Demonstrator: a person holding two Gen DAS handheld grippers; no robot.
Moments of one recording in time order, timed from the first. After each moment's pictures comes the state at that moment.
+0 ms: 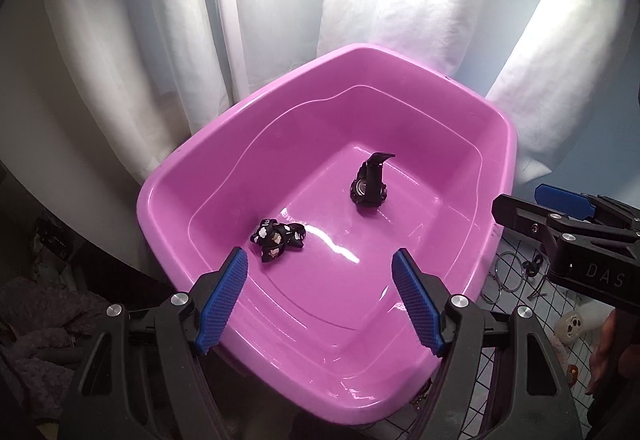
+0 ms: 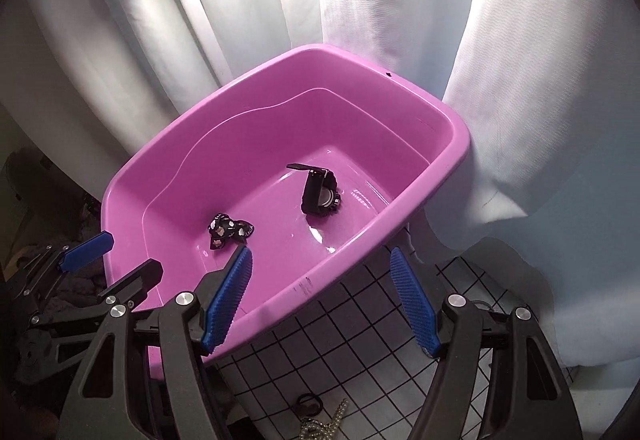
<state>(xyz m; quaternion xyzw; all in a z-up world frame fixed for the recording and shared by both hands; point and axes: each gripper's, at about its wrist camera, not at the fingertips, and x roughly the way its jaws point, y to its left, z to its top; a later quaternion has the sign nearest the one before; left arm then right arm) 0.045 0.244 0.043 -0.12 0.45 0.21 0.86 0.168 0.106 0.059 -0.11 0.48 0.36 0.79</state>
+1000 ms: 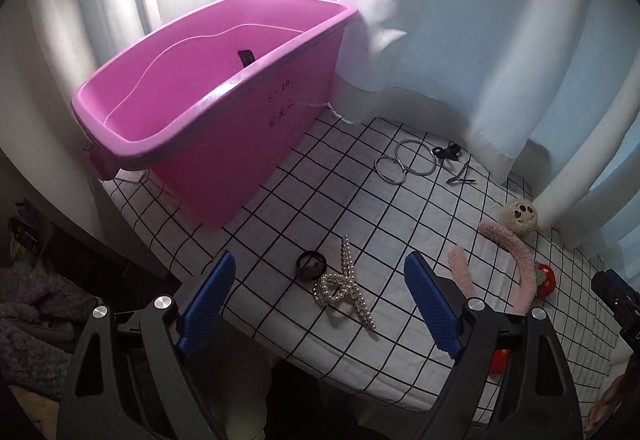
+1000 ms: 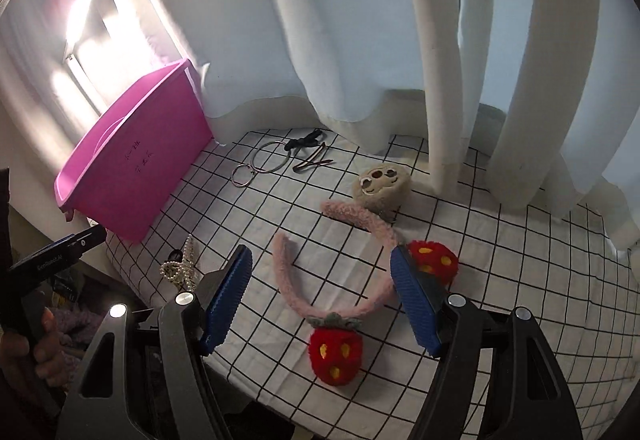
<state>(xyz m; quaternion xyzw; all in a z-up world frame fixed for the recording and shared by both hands) -0.036 0.062 -0.011 -0.10 0.47 0.13 0.87 0.004 -0.244 -0.002 0.05 0.47 0.15 0.87</state>
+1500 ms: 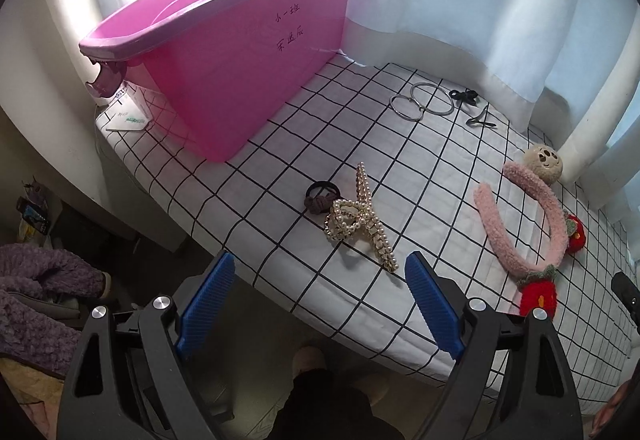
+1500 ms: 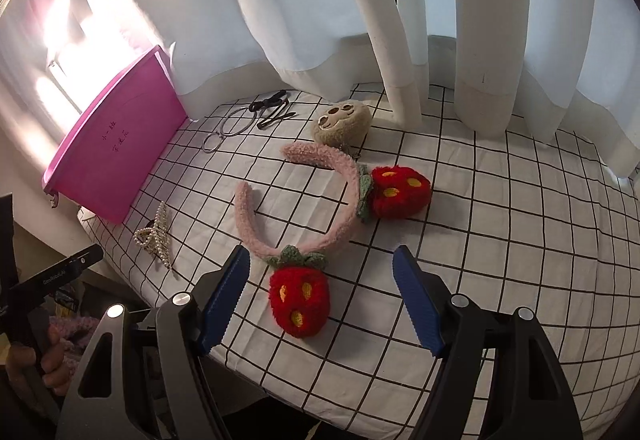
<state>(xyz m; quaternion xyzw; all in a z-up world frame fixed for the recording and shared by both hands) -0.065 0.052 -0.068 -0.09 0.50 0.14 0.85 -0.036 -0.276 -0.058 0.08 0.48 0.12 0.86</state>
